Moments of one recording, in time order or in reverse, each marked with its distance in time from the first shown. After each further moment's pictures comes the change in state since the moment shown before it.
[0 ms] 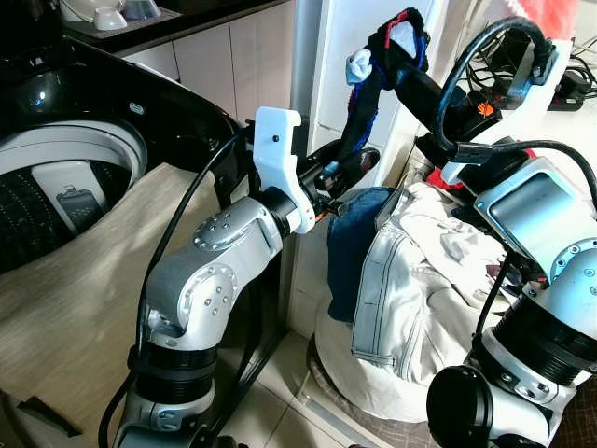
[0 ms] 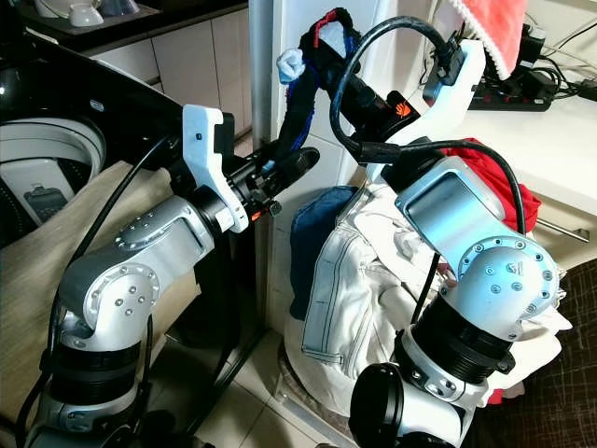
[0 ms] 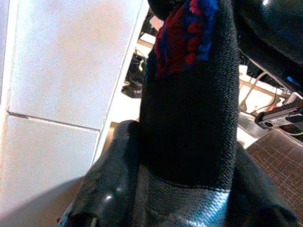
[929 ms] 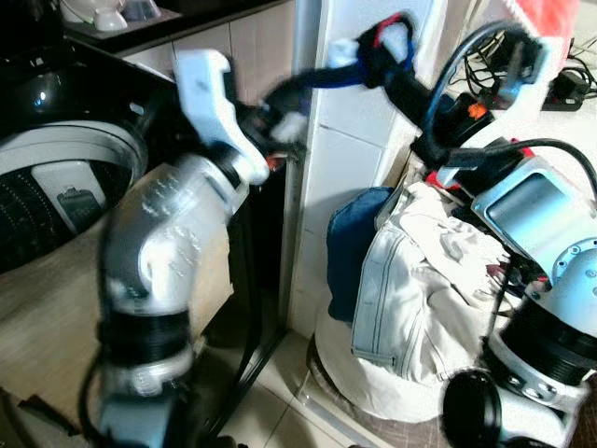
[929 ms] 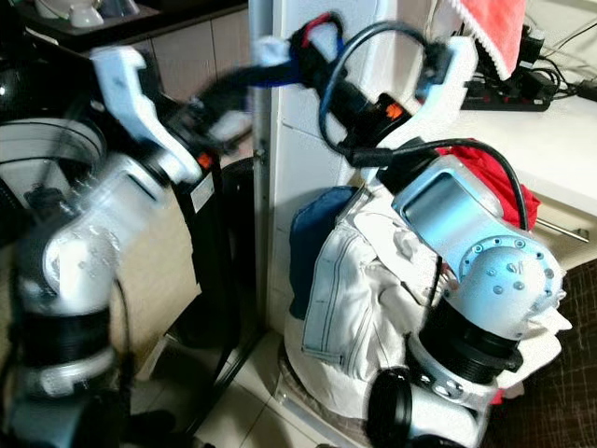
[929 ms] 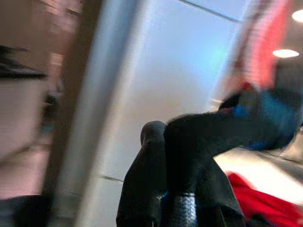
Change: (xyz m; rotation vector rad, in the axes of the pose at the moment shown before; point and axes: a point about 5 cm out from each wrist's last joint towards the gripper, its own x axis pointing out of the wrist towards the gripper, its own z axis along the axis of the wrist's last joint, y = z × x) left arm -0.016 0.058 0.062 0.125 -0.221 0.270; right arm -0.001 0.006 -0.008 -0.102 0.104 0.028
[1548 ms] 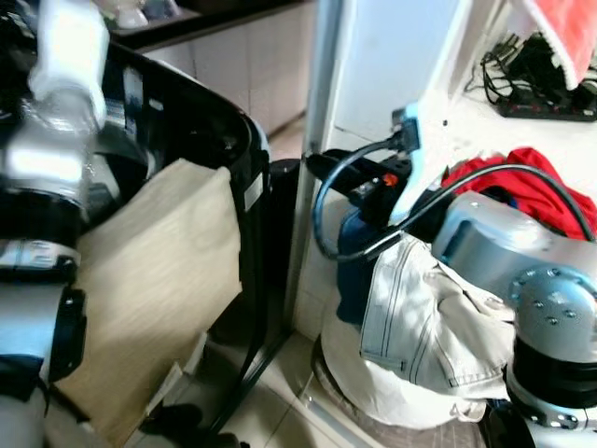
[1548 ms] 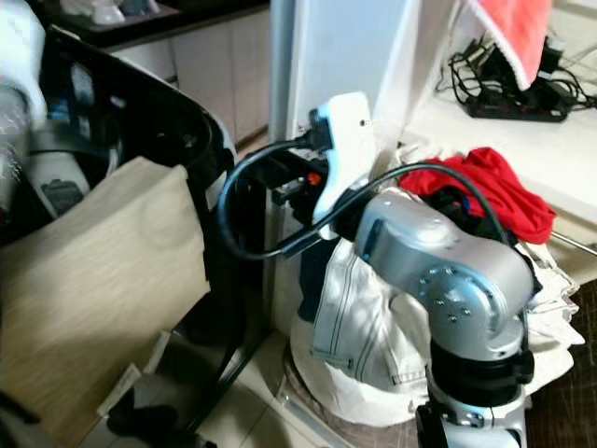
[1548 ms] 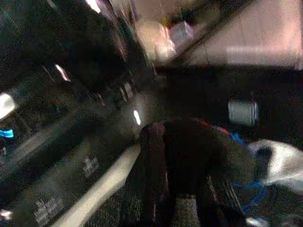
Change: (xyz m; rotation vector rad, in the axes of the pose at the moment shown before) left arm -0.013 0.172 0.026 0.821 0.456 0.783; right arm 0.005 0.020 -0.046 -0.346 0.281 0.104
